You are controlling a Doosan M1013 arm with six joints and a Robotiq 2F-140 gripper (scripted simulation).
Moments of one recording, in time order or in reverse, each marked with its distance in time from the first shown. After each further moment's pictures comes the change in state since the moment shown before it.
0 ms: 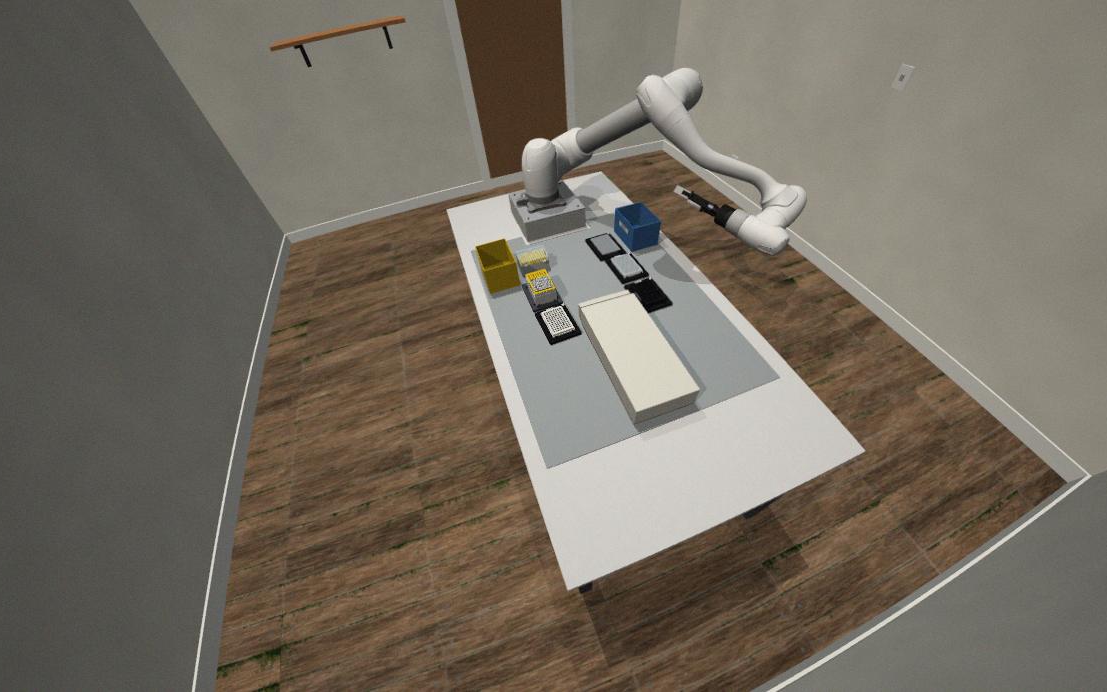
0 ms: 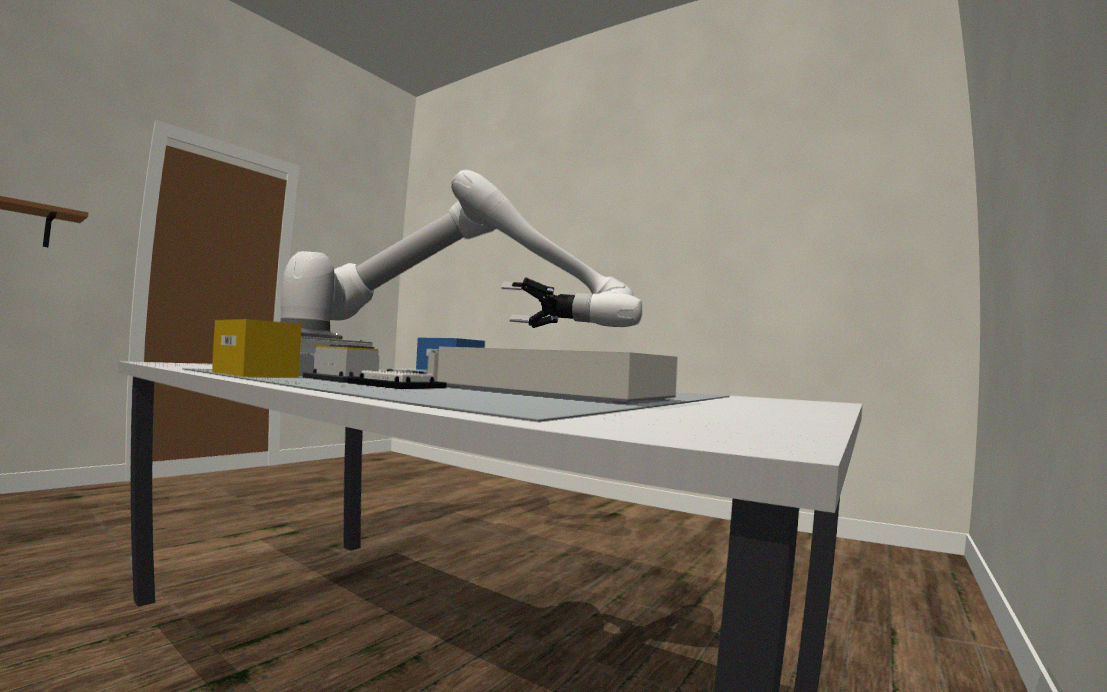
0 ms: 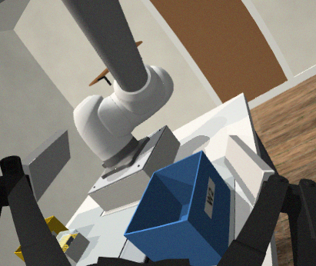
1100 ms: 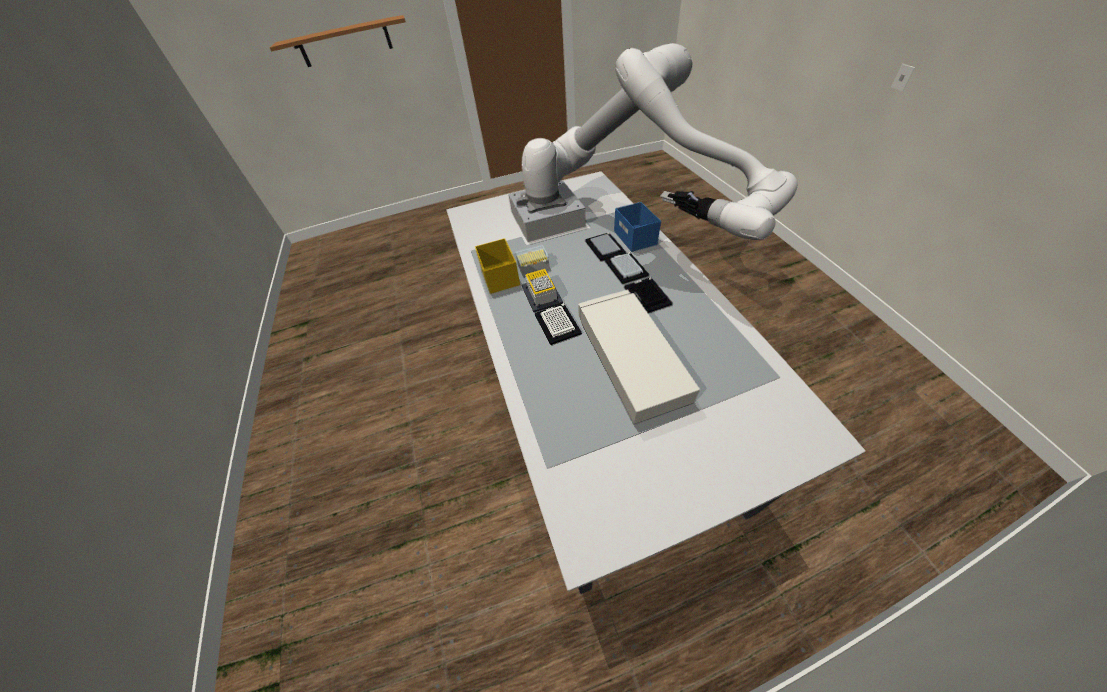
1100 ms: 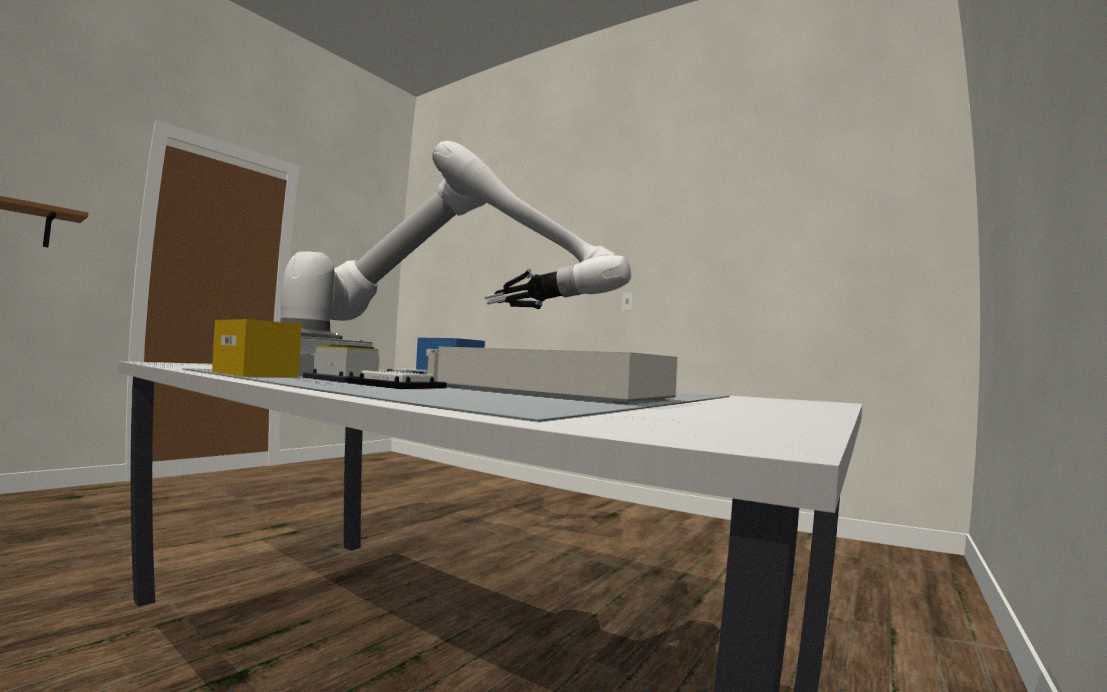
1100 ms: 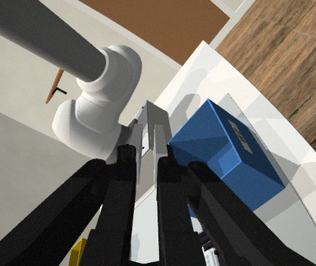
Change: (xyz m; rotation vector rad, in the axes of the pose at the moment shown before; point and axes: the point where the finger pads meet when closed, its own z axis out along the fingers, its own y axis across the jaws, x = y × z) arm -0.036 -0.054 0.022 -0.270 -0.065 0.365
